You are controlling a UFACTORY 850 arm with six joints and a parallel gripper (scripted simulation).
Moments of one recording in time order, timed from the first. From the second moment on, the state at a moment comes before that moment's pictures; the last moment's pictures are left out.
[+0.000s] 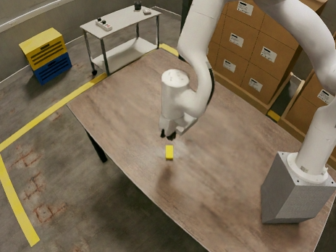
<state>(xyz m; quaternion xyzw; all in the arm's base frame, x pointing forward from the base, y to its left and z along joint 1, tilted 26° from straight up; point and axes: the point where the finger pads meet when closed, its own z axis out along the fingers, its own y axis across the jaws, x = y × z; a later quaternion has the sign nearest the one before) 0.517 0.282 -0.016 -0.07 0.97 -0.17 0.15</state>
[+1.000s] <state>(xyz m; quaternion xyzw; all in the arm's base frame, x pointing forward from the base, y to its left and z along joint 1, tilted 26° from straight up) 0.487 0.296 -0.035 -0.46 0.81 -0.35 0.08</state>
